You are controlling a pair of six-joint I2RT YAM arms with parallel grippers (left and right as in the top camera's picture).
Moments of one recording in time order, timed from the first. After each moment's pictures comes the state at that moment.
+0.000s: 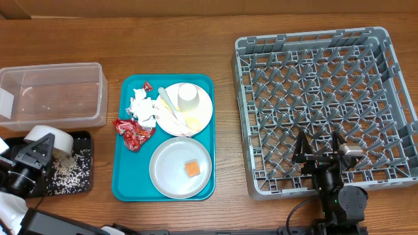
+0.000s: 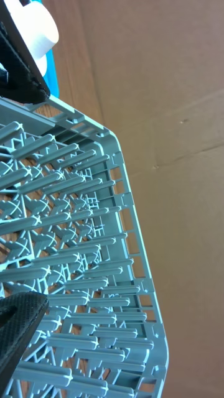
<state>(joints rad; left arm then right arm) 1.18 1.44 0.80 -0.53 1.32 -0.02 0.03 0.01 0.02 -0.04 -0.03 0.24</state>
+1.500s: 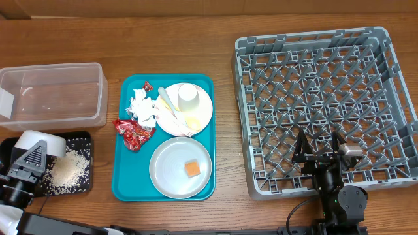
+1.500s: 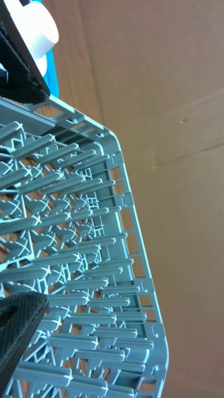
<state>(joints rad) 1.29 1.44 0.76 -0.53 1.49 0.08 0.03 0.01 0.02 -0.04 -0.03 0.24</state>
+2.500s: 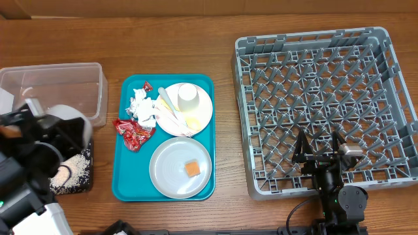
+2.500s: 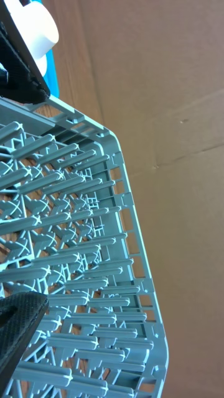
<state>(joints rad) 0.65 0.96 1.17 -1.06 0.66 -0.13 0.03 0.01 0.02 -0.03 -0.03 0.24</state>
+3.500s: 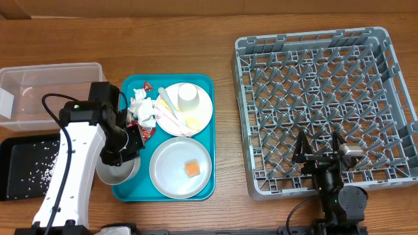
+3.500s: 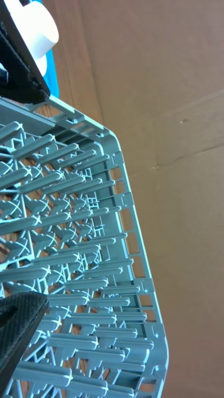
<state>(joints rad) 0.03 1.42 1.13 -1.33 0.17 -0.34 0.03 0.01 0.02 -0.03 -0.03 0.24</state>
